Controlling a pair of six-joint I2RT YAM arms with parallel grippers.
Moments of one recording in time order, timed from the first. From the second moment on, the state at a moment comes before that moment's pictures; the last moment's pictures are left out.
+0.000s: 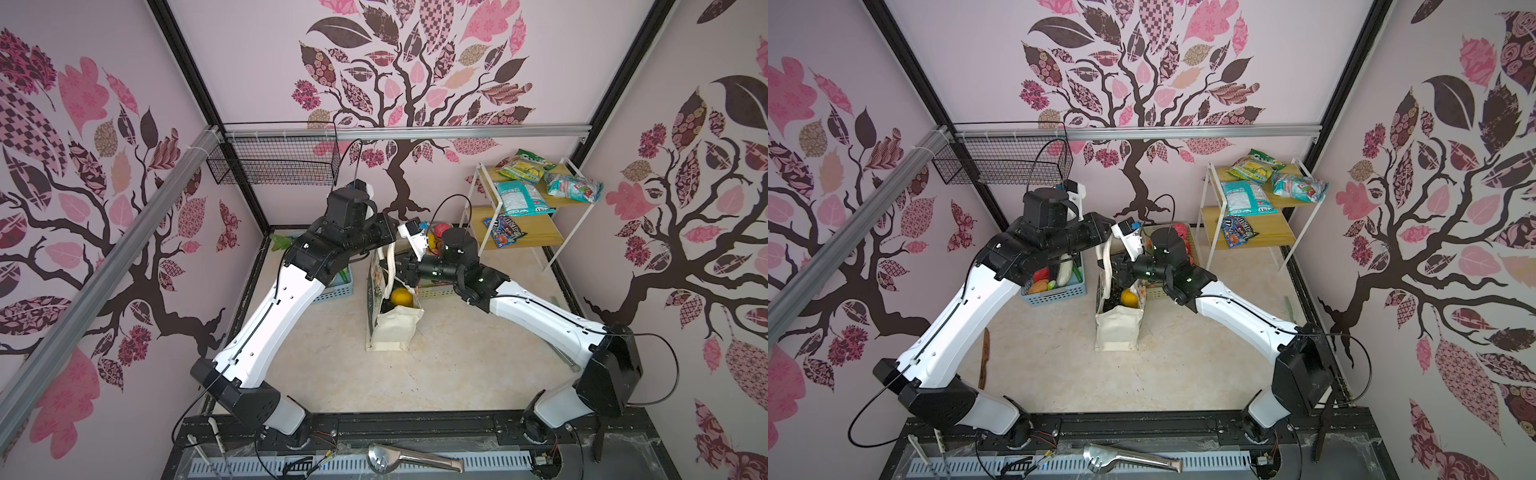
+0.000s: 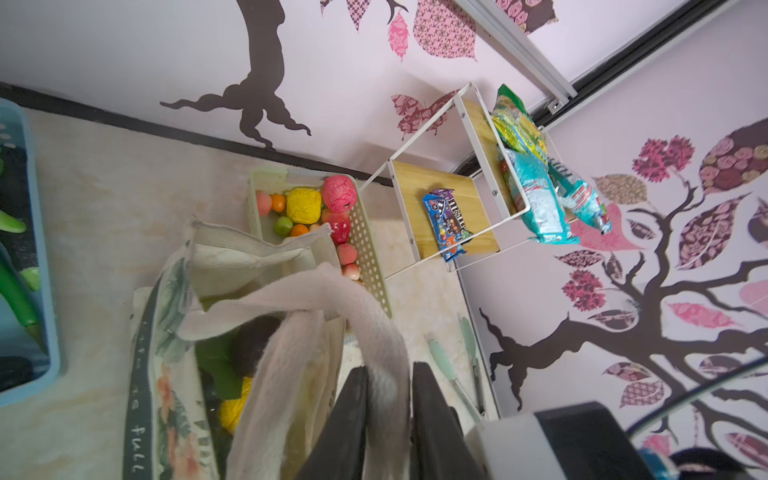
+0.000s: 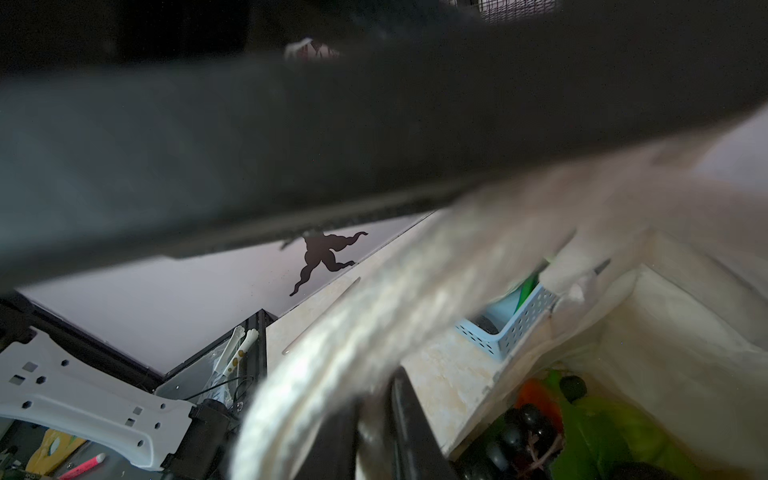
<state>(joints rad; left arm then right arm) -0.57 1.51 1.84 -0.75 0.05 -0.69 0.71 1.53 1.30 0.08 -0.53 0.30</state>
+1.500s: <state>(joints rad) -0.61 1.59 1.91 -0.87 -0.01 -0.51 0.64 1.43 1.05 0.34 -0.57 0.44</state>
